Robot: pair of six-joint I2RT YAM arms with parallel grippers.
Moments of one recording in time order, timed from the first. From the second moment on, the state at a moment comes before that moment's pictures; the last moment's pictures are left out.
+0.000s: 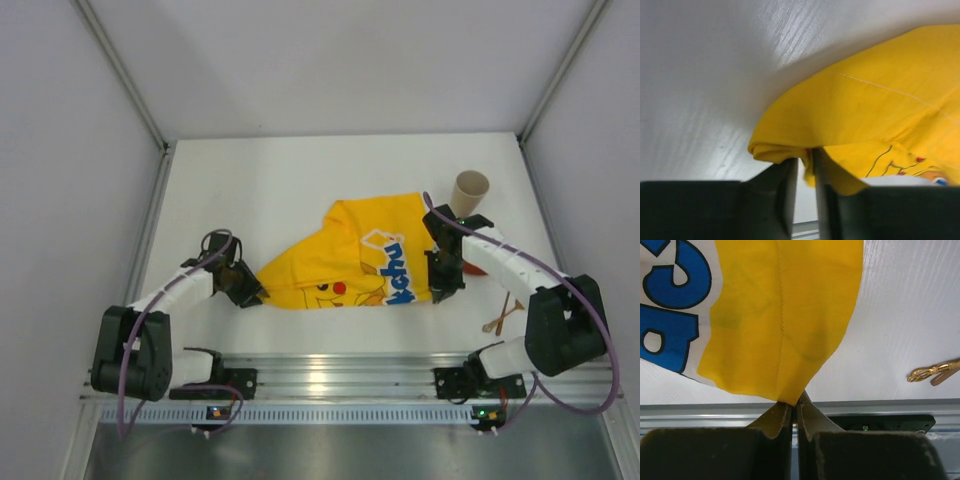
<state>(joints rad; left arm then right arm) -0.17 1.29 0.56 -0.50 0.20 -0.86 0.36 1.39 0.93 -1.04 0.01 0.43</state>
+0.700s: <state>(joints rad) -0.18 1.53 1.54 -0.76 0.09 -0.68 0.26 1.79 2.06 -1.24 0.01 0.40</state>
